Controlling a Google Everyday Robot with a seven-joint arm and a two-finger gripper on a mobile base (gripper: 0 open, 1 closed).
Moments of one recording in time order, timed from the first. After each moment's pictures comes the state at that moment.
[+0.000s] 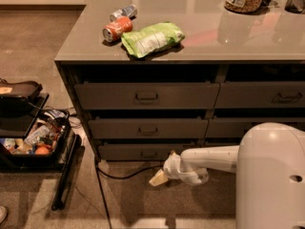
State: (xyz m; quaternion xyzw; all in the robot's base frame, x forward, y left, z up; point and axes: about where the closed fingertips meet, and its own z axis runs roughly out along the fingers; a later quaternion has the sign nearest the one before) arm 0.600 -0.060 0.338 -0.43 0.85 0.09 0.30
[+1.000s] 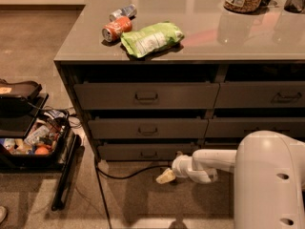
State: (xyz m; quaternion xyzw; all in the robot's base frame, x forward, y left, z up) arm 0.620 -0.093 0.304 -0.40 0.85 0.13 0.31
